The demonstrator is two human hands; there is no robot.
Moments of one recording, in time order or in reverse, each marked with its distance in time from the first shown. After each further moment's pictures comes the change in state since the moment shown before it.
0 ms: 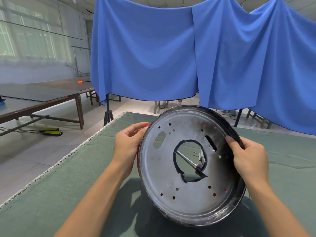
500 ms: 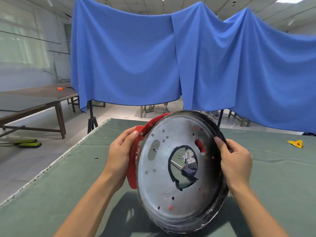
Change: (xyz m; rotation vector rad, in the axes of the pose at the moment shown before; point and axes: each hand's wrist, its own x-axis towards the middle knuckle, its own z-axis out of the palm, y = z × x) left_hand -0.011 -0.001 0.018 0.000 -0.161 0.022; right_hand -0.001 0.020 -0.006 0.058 0.189 -0.077
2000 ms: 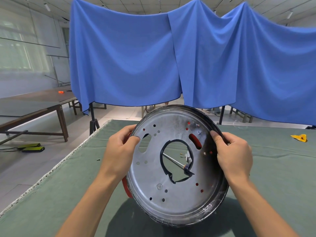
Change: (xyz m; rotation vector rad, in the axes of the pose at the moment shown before) left_hand -0.007 0.025 -0.001 0.350 -0.028 0.248; right_hand 0.000 -0.022 0.006 -0.132 0.040 -0.036
